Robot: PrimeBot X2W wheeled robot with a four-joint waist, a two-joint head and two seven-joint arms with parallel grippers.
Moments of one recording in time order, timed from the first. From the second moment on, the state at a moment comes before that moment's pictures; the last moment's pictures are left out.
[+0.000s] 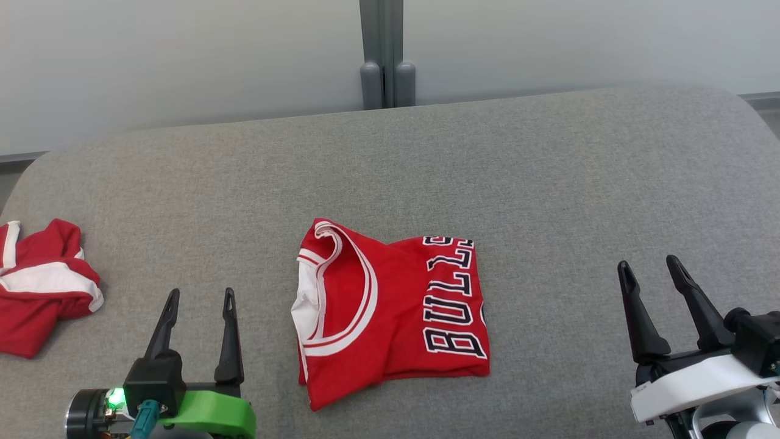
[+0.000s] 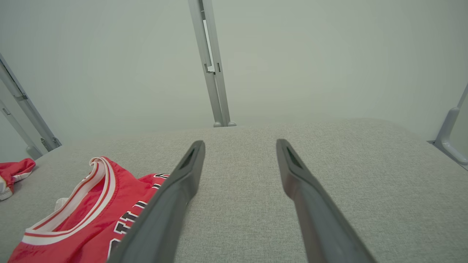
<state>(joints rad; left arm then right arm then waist) -0.01 0.28 -0.33 0.07 -0.31 0.24 -0.24 0.12 -0.15 -0.01 -0.18 0.28 0.13 -0.05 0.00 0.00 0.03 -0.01</state>
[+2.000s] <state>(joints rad) -0.31 0.22 -0.32 -0.08 -0.14 0.15 -0.25 -0.44 -0.41 0.23 0.39 0.46 0.13 -0.13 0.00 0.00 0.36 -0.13</state>
